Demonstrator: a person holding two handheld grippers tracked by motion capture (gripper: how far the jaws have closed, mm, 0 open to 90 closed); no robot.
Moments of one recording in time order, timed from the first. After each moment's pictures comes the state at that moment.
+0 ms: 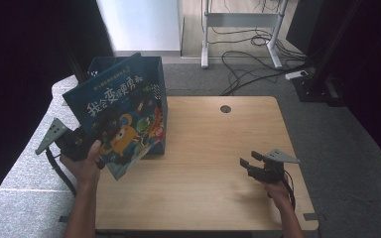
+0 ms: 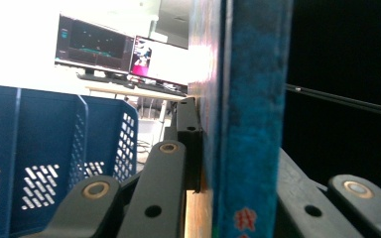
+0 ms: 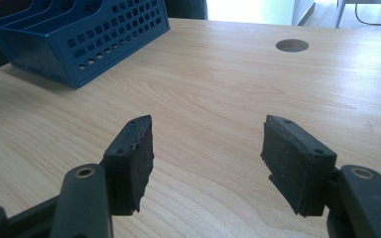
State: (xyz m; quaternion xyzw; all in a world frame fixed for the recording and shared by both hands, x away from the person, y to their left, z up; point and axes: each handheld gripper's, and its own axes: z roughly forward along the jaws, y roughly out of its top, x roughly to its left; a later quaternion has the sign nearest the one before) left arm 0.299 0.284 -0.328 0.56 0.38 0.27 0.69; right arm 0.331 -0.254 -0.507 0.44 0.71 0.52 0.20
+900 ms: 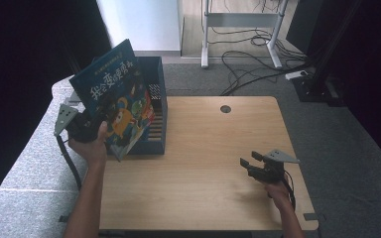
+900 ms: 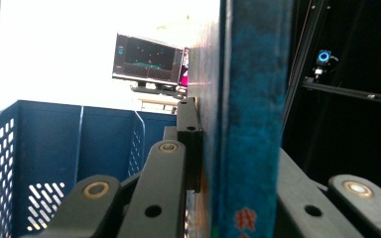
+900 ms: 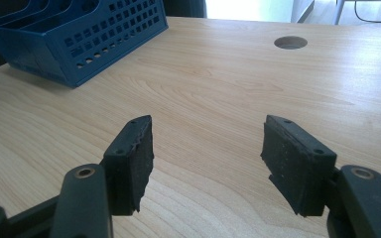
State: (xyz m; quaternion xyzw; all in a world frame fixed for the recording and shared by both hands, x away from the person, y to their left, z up) left arm 0.350 0.270 -0.328 0.53 0.42 0.35 0.65; right arm 0.332 -0.256 -0.509 0.44 0.71 0.52 0.20
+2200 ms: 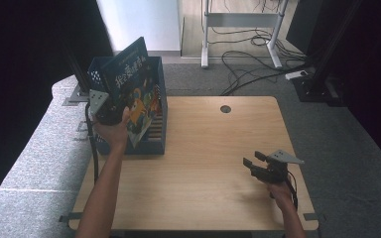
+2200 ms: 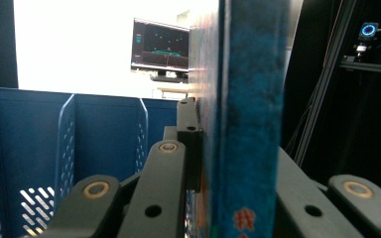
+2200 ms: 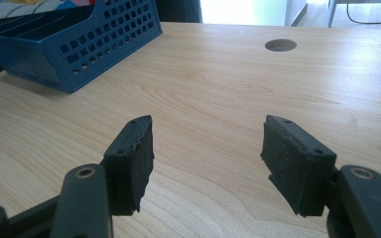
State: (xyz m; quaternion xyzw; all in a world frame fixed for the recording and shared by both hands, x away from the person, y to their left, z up) left arm 0.412 0.233 -0.346 0.54 0.44 0.38 0.60; right arm 0.330 -0.264 -0.508 0.45 0.70 0.52 0.21
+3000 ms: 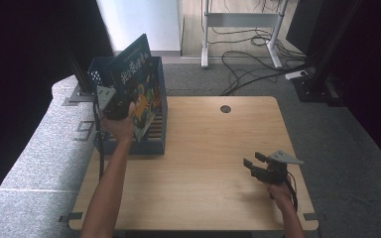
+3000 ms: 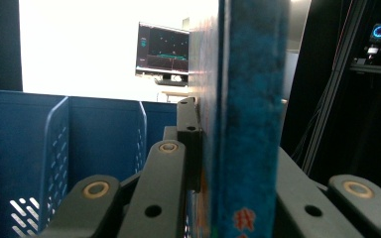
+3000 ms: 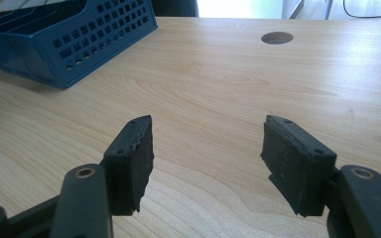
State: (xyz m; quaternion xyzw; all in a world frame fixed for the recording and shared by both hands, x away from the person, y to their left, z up) left arm 0.436 0.220 -0.354 0.53 0.44 0.40 0.60; right arm 0.330 -0.265 -0.513 0.46 0.70 0.51 0.21
